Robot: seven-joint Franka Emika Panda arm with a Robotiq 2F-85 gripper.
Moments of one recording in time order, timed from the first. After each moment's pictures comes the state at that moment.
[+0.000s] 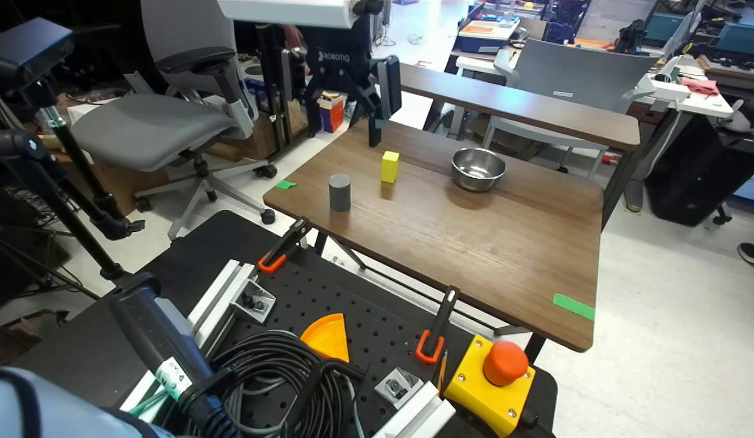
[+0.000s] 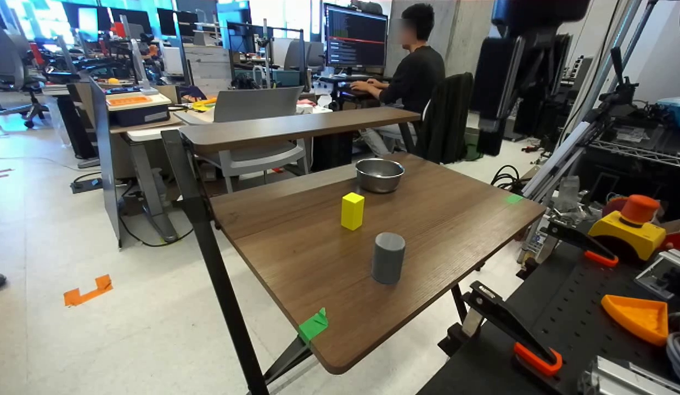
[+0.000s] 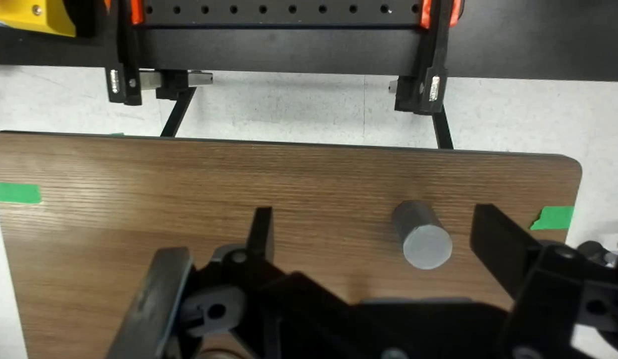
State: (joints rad) arm 0.07 -0.16 0.19 -2.61 -0.10 2.37 0.25
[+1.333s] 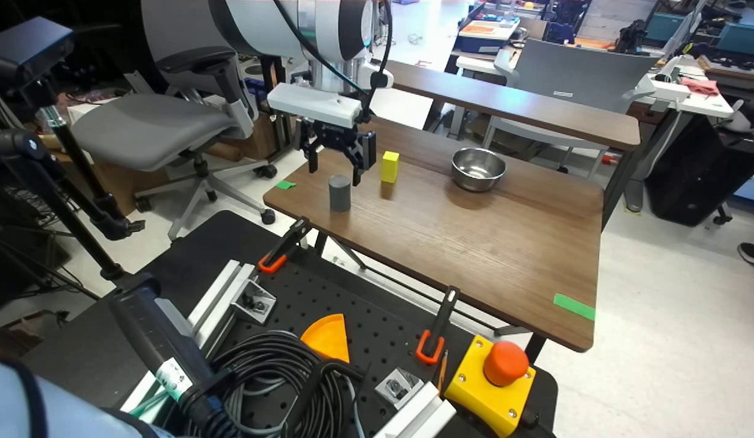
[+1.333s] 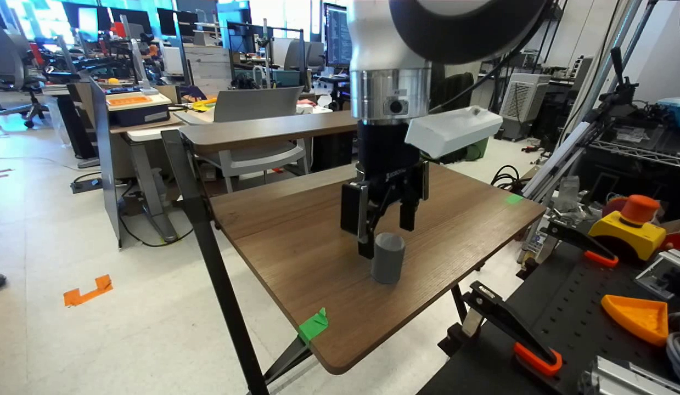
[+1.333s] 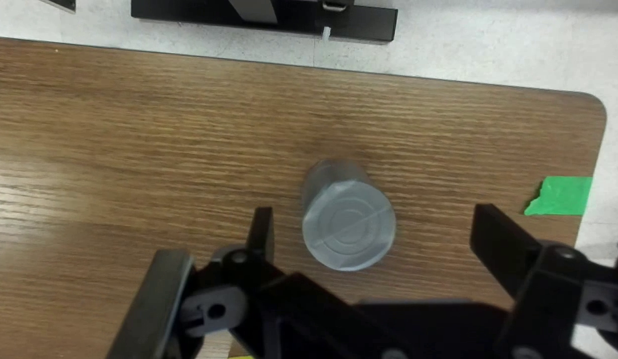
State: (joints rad) arm 0.16 0.46 0.16 -2.23 -0.13 2.54 0.27
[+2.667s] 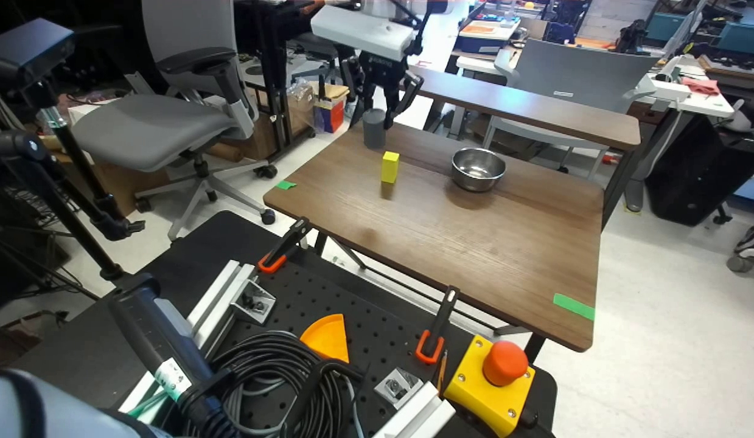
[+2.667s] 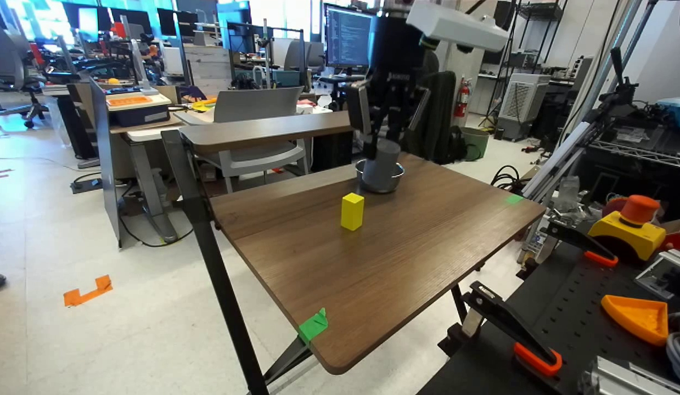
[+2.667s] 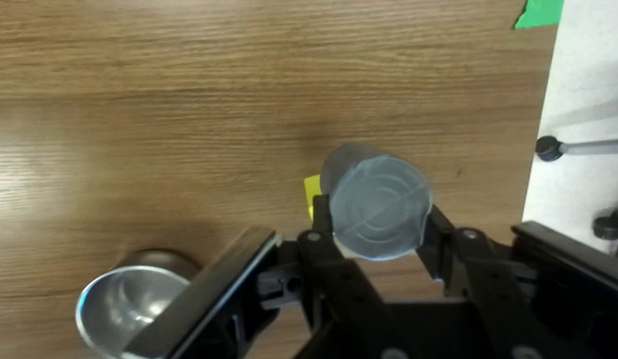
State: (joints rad) arm 0.10 0.28 0.11 -2.19 -0.01 2.51 0.20
